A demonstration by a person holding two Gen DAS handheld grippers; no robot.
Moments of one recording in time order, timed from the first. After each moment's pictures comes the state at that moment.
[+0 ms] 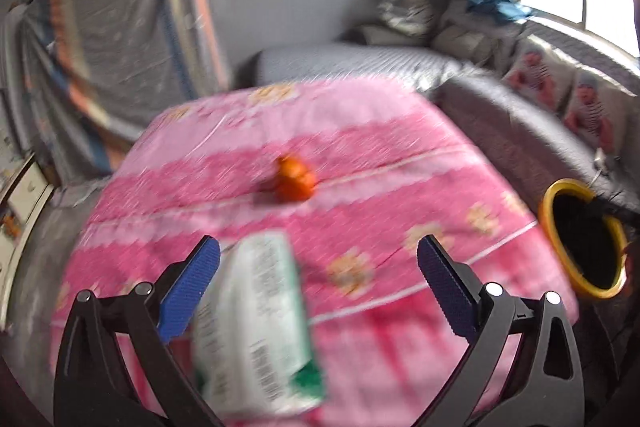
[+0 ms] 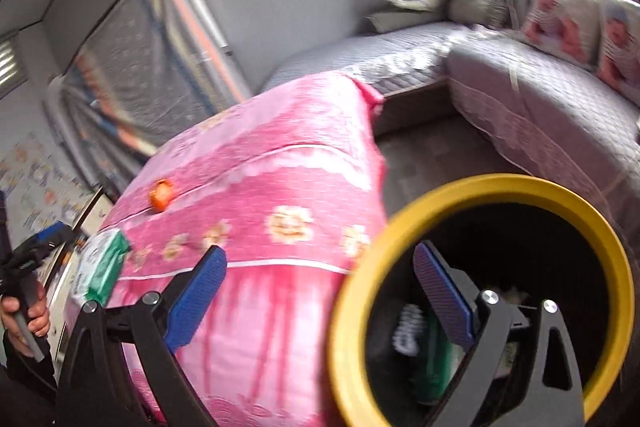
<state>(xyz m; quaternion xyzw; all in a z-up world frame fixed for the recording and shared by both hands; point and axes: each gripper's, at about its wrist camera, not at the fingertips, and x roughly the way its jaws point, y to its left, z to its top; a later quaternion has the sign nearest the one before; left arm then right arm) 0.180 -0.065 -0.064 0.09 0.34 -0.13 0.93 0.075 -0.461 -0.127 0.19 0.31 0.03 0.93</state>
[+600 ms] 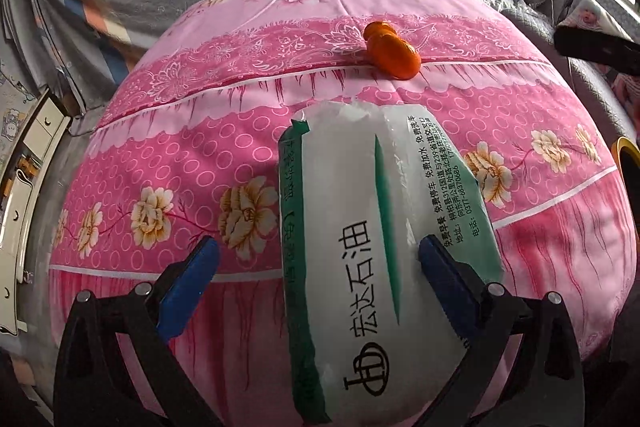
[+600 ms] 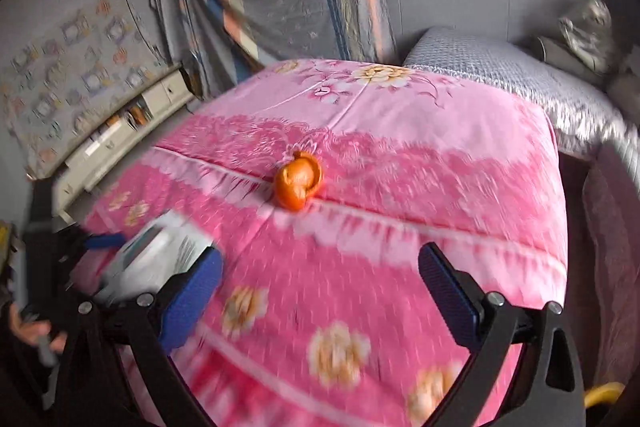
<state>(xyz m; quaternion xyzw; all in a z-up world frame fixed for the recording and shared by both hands) 0.226 -0.006 -0.143 0.09 0.47 -0.08 0.87 0.281 -0.221 -0.083 -0.02 0.39 0.21 0.90</state>
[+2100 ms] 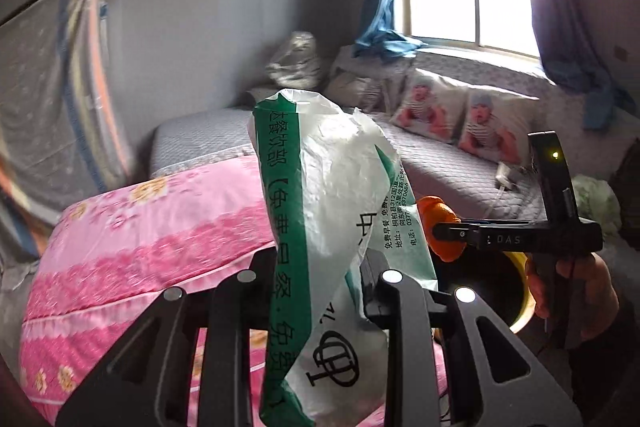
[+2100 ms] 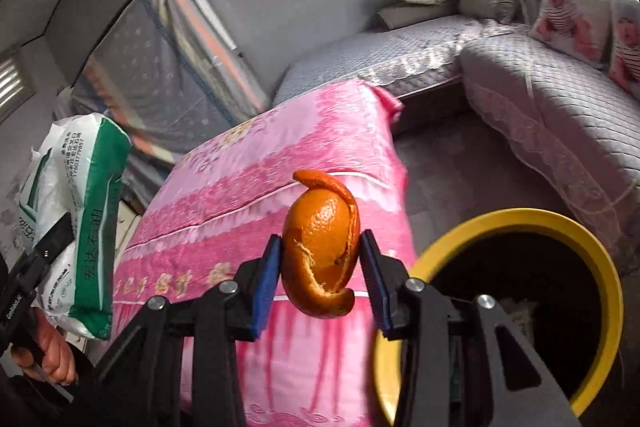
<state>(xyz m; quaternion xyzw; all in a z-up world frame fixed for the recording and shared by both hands) 0.112 -0.233 0.015 0.10 0.21 -0.35 0.91 0.072 -0.484 -0.055 0.23 0.32 0.01 0.92</state>
